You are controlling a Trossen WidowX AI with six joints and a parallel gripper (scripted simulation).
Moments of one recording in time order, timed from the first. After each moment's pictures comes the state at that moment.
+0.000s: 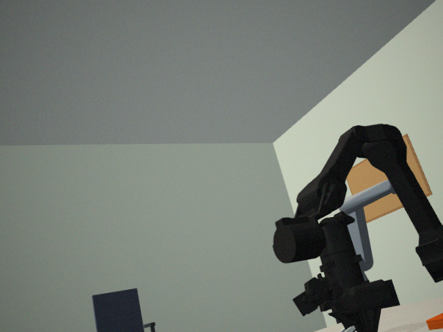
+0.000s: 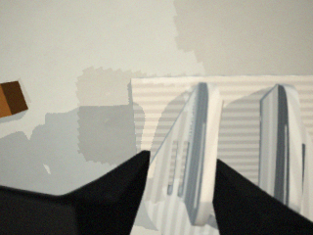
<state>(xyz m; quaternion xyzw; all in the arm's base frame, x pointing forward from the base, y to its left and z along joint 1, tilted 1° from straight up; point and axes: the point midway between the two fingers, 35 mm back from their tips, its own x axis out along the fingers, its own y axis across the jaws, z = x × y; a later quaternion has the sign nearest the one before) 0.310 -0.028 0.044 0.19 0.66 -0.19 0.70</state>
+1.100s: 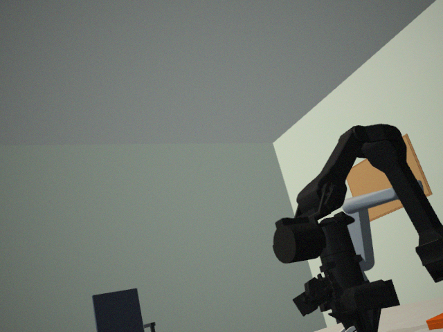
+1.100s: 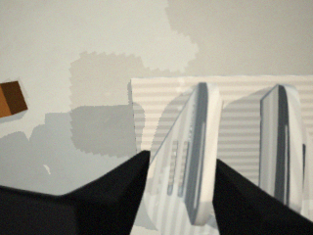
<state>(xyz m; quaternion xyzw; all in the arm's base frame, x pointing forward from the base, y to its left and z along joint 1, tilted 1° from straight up) 0.310 -0.028 0.043 0.19 0.66 -0.19 0.70</state>
